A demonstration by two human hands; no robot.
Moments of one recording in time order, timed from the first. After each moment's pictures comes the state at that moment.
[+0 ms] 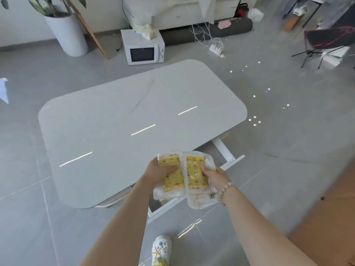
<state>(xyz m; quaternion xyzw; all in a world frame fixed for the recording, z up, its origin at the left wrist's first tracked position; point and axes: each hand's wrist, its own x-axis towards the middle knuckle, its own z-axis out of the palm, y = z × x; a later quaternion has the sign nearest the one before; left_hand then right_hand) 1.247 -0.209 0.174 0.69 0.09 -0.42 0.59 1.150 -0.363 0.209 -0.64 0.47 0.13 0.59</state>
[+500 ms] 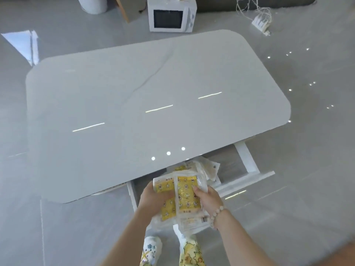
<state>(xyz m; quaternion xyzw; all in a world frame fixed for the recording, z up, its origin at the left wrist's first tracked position) 1.250 -0.251 0.019 0.70 0.25 -0.38 0.55 1.207 -0.409 0.040 -0.63 0.45 0.27 0.58</state>
